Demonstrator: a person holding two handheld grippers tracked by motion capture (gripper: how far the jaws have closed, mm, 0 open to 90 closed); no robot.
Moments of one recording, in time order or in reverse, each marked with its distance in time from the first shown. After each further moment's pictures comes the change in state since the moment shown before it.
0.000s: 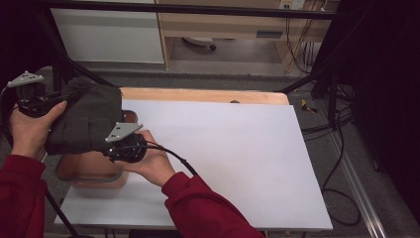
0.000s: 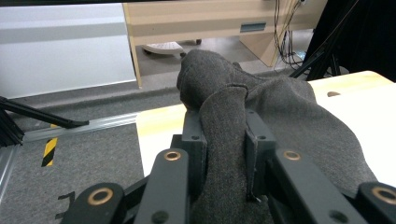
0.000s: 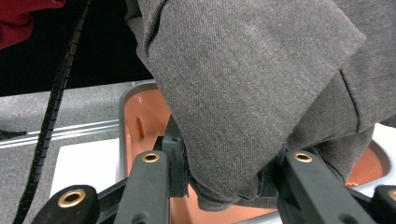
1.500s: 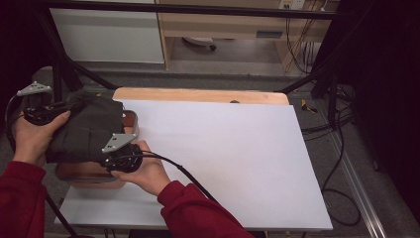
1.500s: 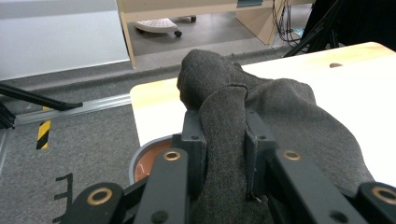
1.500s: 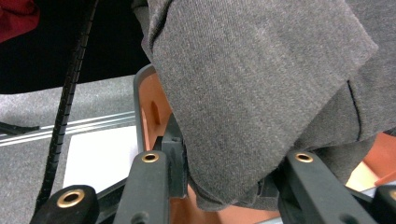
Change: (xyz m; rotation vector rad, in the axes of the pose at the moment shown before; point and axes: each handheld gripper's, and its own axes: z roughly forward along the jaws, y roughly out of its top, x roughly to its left) left arm 0.006 -0.026 0.011 0.081 -0.028 0.008; right arm 0.016 -0.021 0.020 0.036 0.028 0.037
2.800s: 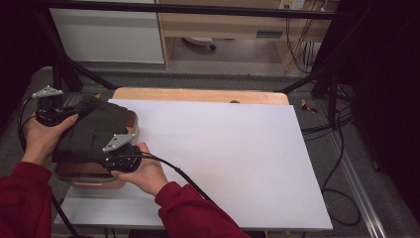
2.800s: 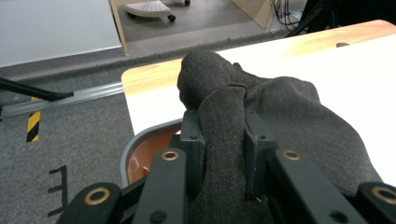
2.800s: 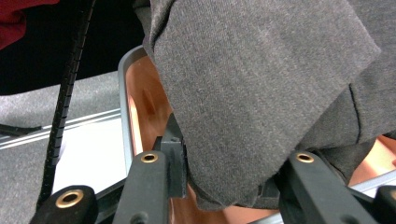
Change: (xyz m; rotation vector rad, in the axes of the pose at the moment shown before) left arm 0.011 -0.015 0.030 0.061 -0.026 0.014; right arm -0.004 -0.010 0.016 0.050 -0.007 0.068
